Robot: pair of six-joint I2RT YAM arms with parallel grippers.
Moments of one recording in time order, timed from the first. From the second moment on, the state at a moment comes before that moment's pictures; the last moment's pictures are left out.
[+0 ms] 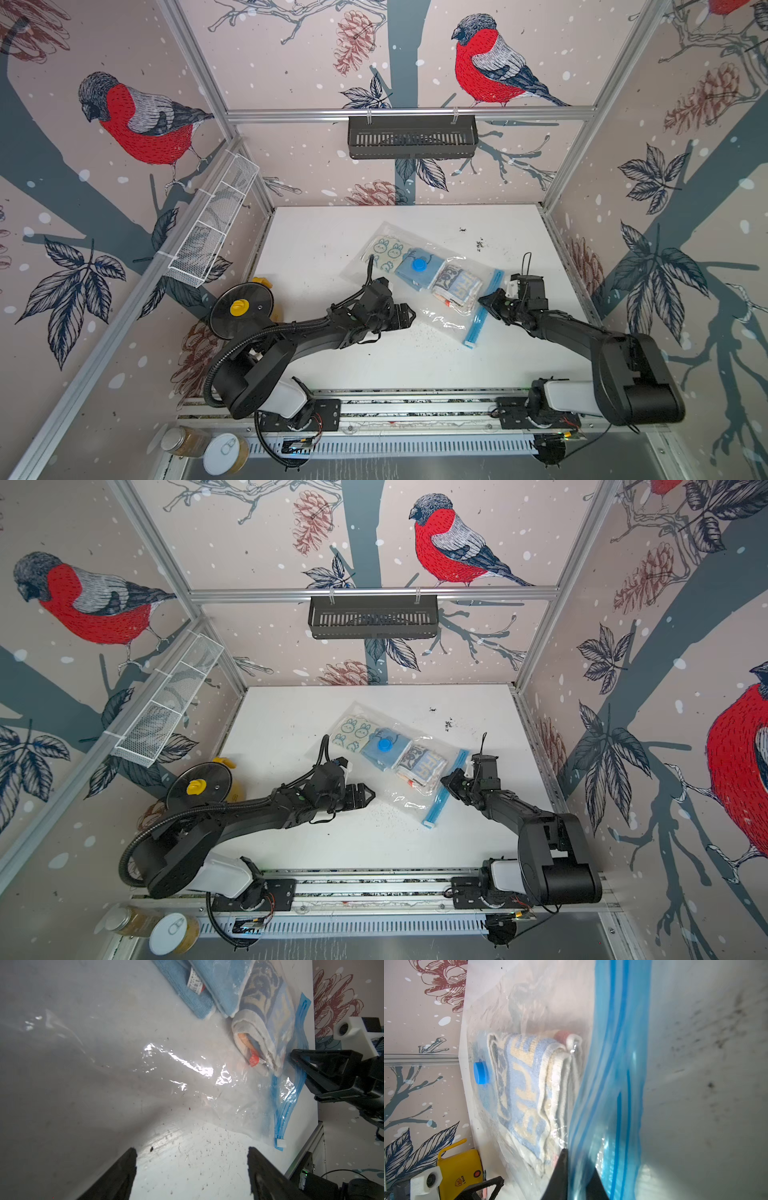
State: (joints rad) left arm -0.74 1.47 0.59 0.10 0.21 -0.84; right arm 0.07 1.34 0.41 0.10 -0.49 0.78
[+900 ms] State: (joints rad) left arm -0.70 1.53 0.55 0.24 0.18 -0.89; right arm 0.16 1.53 0.43 0.25 -0.37 0.76
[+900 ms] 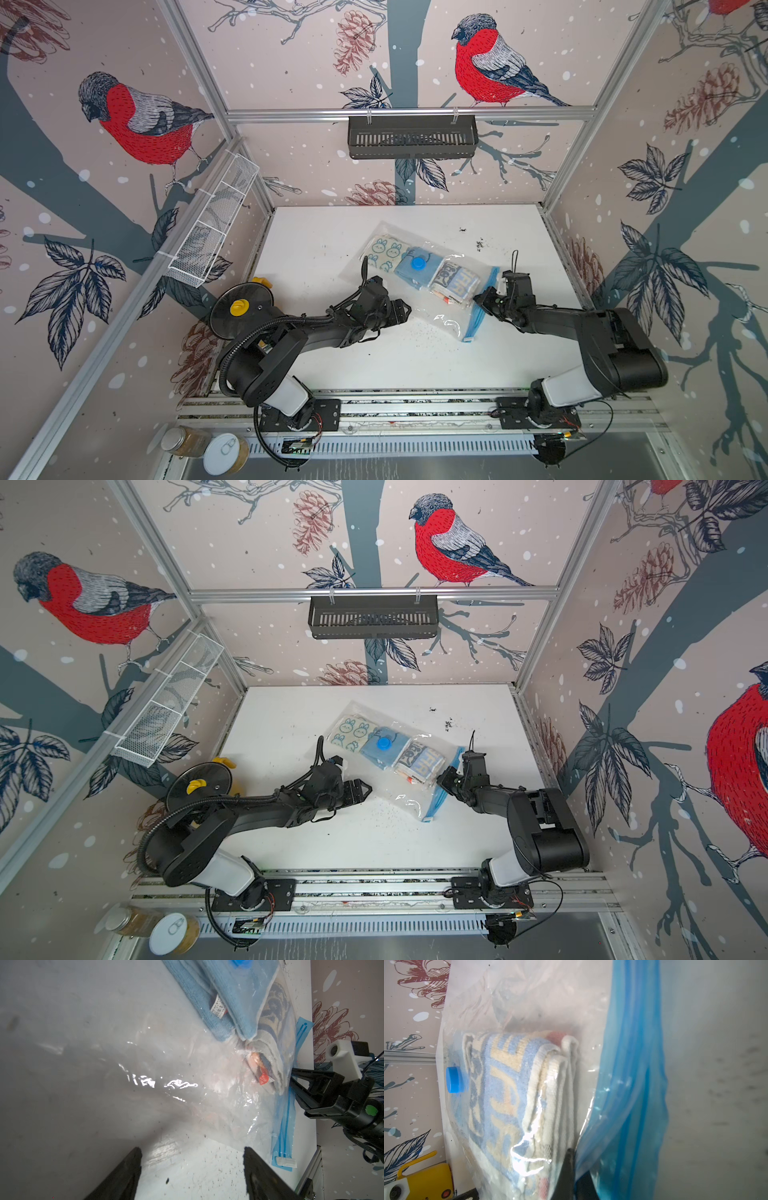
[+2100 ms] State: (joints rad) left arm -0.65 1.60 0.56 0.36 0.11 -0.86; right arm 0.32 1.30 0.25 0.26 -0.33 0.94
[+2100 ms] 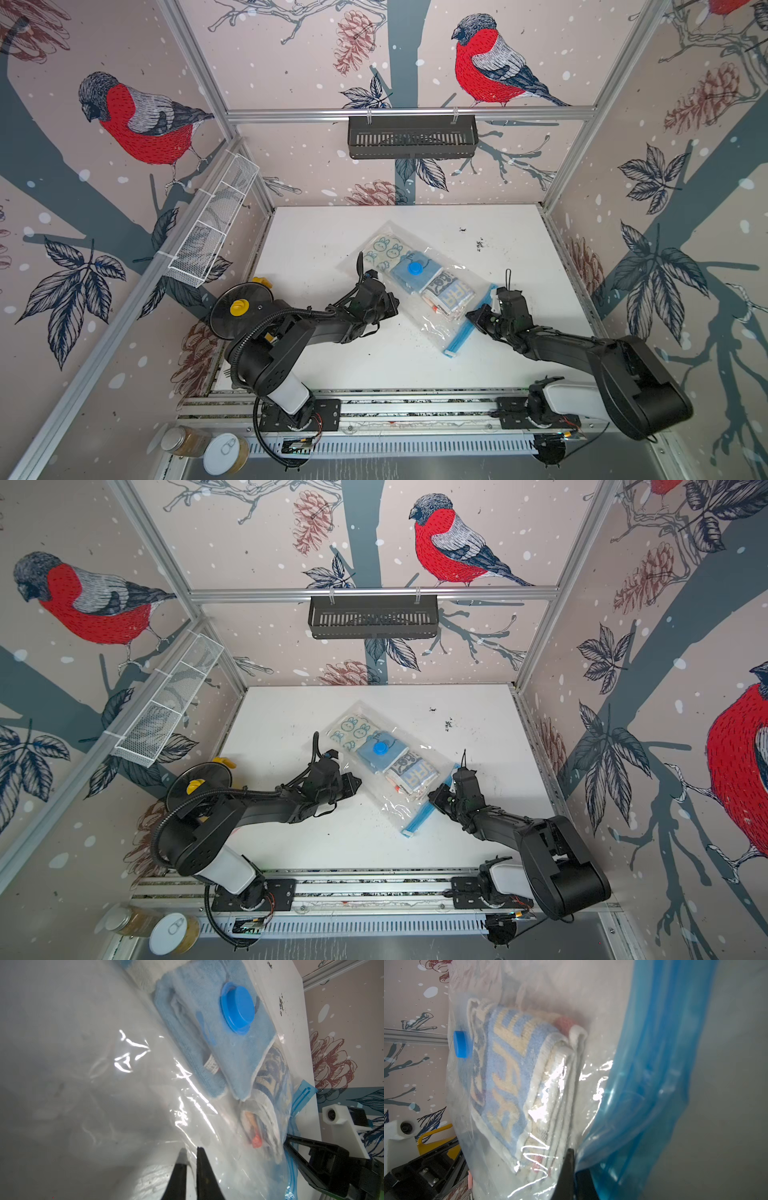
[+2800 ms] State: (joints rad) left arm -0.58 1.60 0.65 0.29 0.13 -0.73; right arm 0.39 1.14 0.20 0.16 -0.23 1.08
